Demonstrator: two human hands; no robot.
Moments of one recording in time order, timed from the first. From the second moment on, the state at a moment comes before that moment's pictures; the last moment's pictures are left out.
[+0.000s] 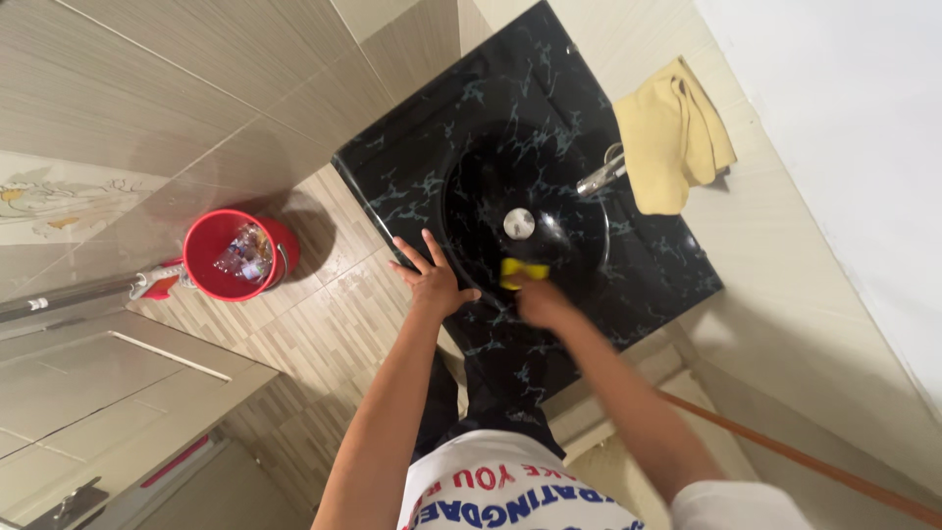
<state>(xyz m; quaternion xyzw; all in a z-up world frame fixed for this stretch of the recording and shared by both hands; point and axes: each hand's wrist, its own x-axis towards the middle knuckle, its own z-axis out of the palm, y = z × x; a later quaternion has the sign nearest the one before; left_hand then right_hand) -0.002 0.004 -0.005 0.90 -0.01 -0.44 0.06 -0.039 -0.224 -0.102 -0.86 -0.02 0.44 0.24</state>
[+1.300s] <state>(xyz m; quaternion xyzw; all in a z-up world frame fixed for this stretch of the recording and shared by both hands) -0.026 0.014 -0.025 0.92 -0.02 -0.38 0.07 -0.243 -0.195 -0.049 -0.97 -0.09 0.14 0.17</state>
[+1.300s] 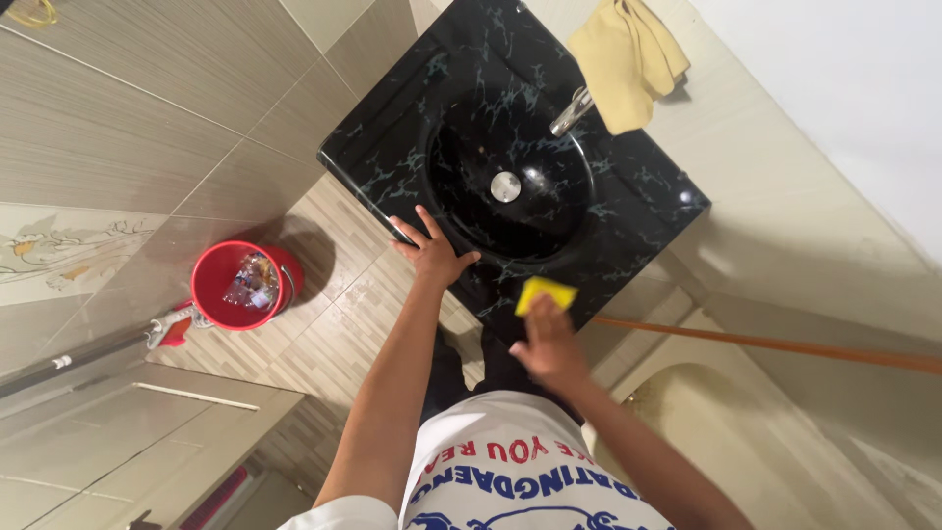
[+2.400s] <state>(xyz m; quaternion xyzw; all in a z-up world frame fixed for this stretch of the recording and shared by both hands) -0.359 0.355 -0.179 0.86 0.29 -0.25 0.34 -0.318 -0.072 -0.068 -0.99 0.00 -0.05 0.13</state>
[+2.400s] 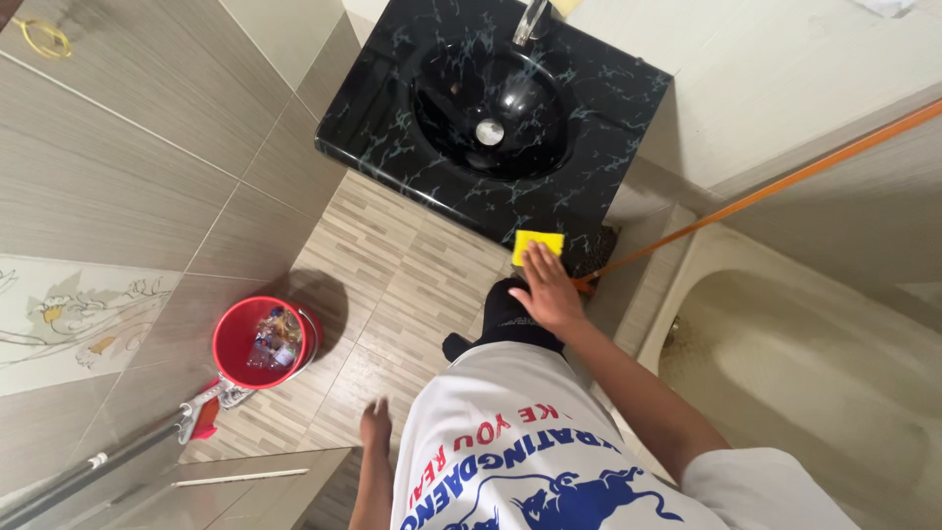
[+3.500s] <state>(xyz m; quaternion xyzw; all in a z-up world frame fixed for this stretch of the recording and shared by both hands) -0.361 0.353 -0.178 0.88 0.20 -0.30 0.31 -0.263 -0.073 -0.088 -0.98 -0.07 -0.11 0.16</state>
